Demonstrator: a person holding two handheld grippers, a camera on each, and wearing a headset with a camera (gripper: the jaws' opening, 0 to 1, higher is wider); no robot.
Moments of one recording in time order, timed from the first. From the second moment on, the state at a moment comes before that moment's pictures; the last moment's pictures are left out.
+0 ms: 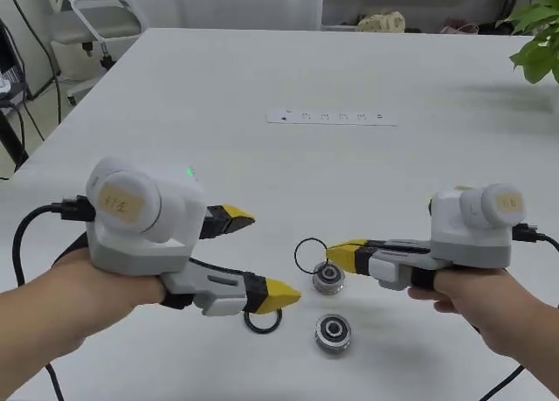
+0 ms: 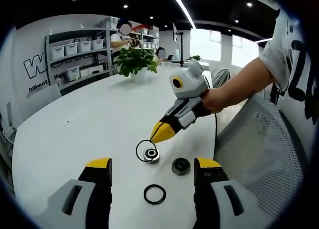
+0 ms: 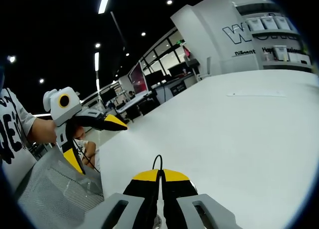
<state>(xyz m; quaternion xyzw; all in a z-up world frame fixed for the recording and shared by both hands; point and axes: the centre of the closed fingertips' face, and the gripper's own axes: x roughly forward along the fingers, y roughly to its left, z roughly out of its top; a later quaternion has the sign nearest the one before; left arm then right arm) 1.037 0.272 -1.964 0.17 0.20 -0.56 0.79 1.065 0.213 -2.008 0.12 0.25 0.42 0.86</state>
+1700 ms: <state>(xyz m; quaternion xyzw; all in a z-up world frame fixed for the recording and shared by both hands) 1.019 0.345 -1.964 0.16 0.21 -0.51 0.82 1.036 0.280 -2.031 0.10 0.31 0.50 0.80</state>
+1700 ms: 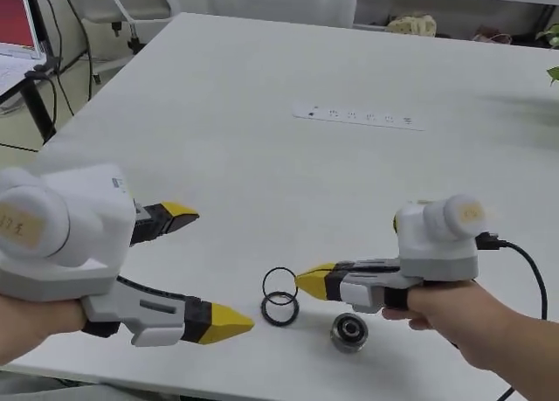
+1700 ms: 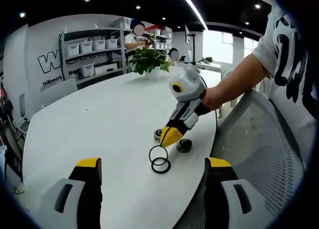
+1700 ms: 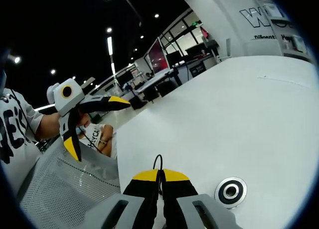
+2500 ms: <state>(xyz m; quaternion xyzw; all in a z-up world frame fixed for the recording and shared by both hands) 1.013 0.351 -1.972 0.15 0.22 -0.51 0.82 1.029 0.285 -2.057 0.09 0.35 0.50 0.78</state>
